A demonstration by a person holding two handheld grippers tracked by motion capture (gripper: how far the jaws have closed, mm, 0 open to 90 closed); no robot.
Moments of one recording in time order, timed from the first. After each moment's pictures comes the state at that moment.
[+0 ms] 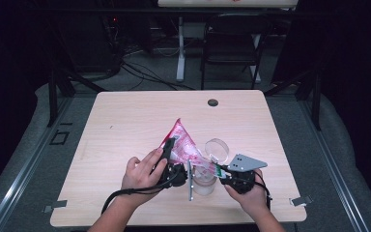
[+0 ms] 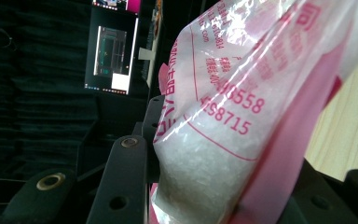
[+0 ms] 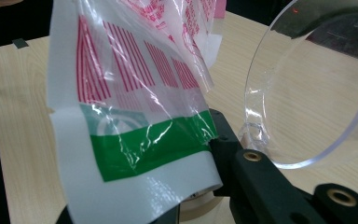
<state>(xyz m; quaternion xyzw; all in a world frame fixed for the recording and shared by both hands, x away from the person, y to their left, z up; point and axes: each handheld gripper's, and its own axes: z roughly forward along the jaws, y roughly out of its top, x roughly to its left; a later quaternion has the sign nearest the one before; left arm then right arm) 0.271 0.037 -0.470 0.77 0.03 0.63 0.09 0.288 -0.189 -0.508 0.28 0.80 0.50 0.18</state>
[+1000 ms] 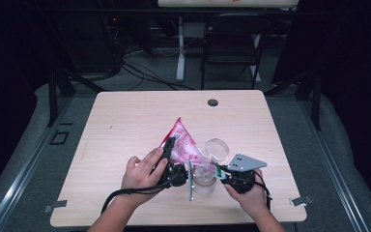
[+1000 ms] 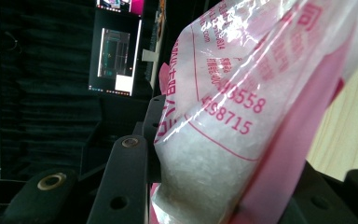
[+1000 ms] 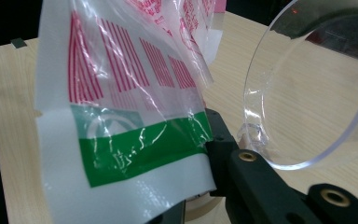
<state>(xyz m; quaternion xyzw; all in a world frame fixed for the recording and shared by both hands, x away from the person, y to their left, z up) 0.270 0.036 -0.468 0.77 0.03 0.63 0.09 0.288 -0.189 -0.507 0.28 0.80 0.50 0.19</state>
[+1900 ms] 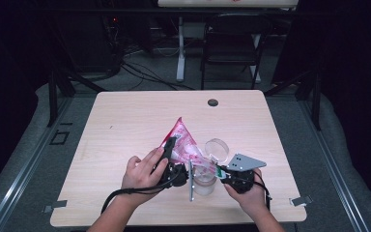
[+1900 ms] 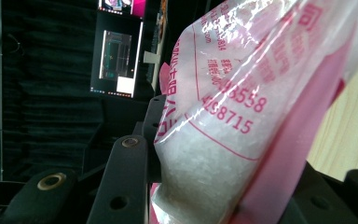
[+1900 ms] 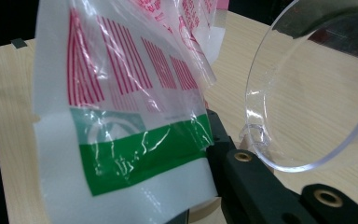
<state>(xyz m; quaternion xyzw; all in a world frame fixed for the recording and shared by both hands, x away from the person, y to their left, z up) 0.269 0.035 -0.466 0.77 0.03 0.63 0.10 0.289 -0.187 -0.508 0.28 0.80 0.50 0.18</state>
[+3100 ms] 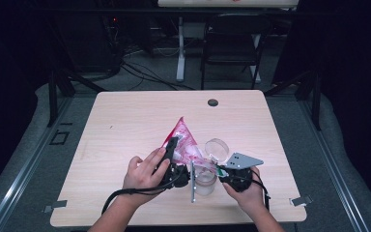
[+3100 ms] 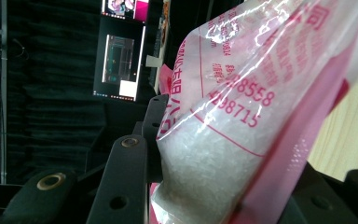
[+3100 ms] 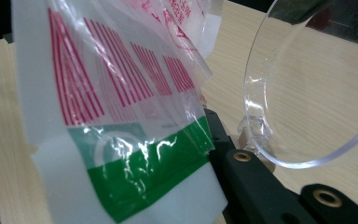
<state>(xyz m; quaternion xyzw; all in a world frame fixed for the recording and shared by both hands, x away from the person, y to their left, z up) 0.266 0.031 -0.465 0.76 0.02 0.64 0.10 0.296 -0.186 -0.514 0.29 0.80 0.49 0.17</state>
